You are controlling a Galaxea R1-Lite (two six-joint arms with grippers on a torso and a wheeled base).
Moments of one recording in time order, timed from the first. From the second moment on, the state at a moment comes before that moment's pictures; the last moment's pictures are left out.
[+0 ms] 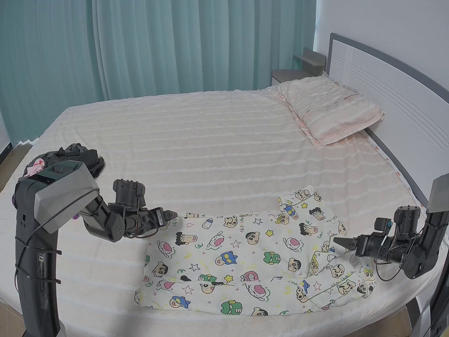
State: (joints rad) left arm -0.17 2.42 -1.10 -0.62 -0.13 -0.43; right arm -0.03 2.16 -0.24 -1.35 0.45 0.23
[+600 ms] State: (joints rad) left arm -0.18 2.46 -1.13 -0.65 -0.14 -0.41; right arm -0.03 2.16 -0.24 -1.35 0.45 0.23
